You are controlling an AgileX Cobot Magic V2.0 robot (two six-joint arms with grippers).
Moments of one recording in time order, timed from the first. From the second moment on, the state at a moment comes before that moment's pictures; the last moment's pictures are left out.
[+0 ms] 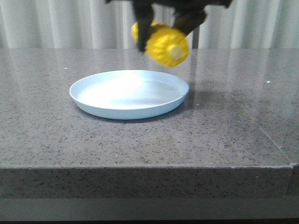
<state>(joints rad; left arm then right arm) -0.15 0.12 -0.42 0.21 0.49 -0.18 0.72 1.73 -1.53 -0.30 0.85 0.68</state>
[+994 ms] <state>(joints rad) -0.15 0.12 -0.42 0.21 0.49 -0.18 0.77 1.80 -1.58 -0.32 0.90 0.75</state>
